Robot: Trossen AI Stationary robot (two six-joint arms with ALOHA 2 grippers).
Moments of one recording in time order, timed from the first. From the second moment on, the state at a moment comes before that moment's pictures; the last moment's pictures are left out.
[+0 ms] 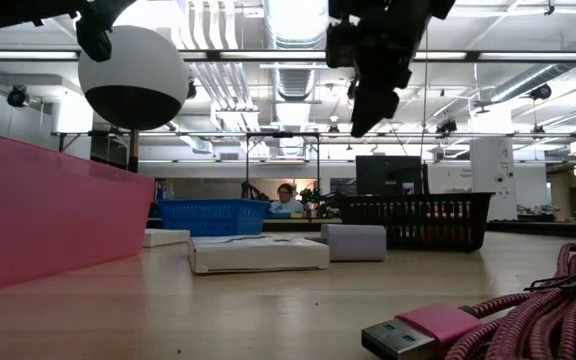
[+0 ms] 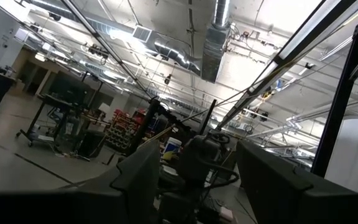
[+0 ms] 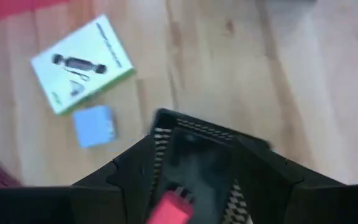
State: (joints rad) left arm -0.09 0.44 0.26 0.65 -0.35 -0.28; right arm -0.13 1.62 1.30 -0.79 -0.13 0.13
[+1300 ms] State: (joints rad) left arm -0.09 0.44 0.26 0.65 -0.35 -0.28; right arm -0.54 1.62 1.04 -0.91 0.02 -0.77
